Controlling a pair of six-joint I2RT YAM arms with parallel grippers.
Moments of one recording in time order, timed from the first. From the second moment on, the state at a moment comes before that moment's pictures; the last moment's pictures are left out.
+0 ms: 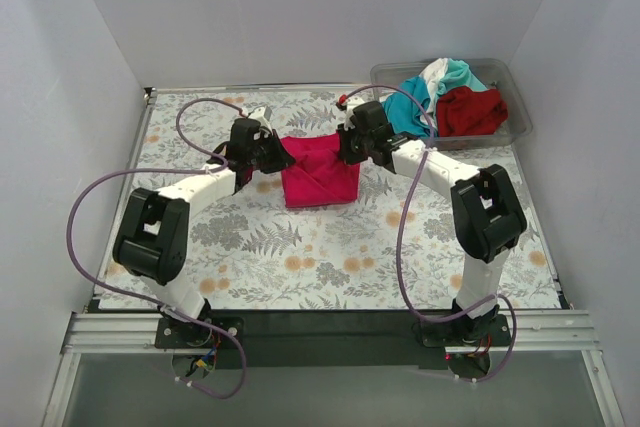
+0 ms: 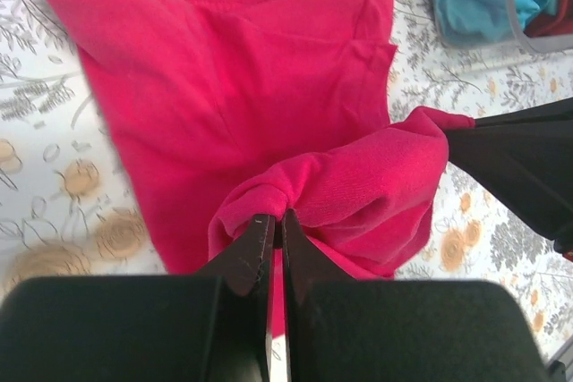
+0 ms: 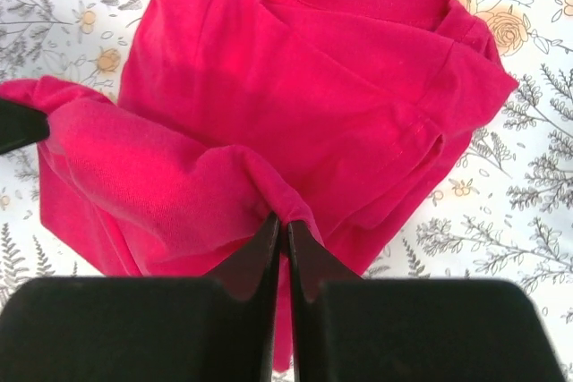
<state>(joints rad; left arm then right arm) -0.36 1.65 1.00 0.08 0.22 -0.54 0.57 1.84 1.34 -0.17 -0.11 0.17</state>
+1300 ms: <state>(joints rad) -0.26 1.73 1.25 0.02 0.20 -0.52 0.49 1.92 1.62 -0.31 -0.12 0.10</state>
